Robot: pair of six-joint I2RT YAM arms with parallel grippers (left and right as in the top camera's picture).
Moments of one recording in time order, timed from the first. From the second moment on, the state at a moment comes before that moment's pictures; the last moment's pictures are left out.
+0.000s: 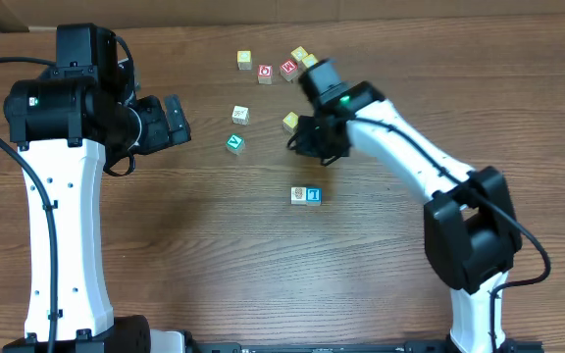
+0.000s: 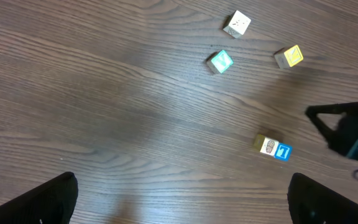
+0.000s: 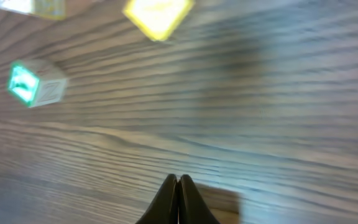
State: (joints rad) left arm 0.05 1.59 1.89 -1.51 0.07 -0.29; right arm 0.57 2.11 1.72 -0.86 -0.13 0.62
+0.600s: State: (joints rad) left arm 0.05 1.59 1.89 -1.51 0.07 -0.29; right arm 0.73 2.17 1.72 -0.85 0.13 0.66
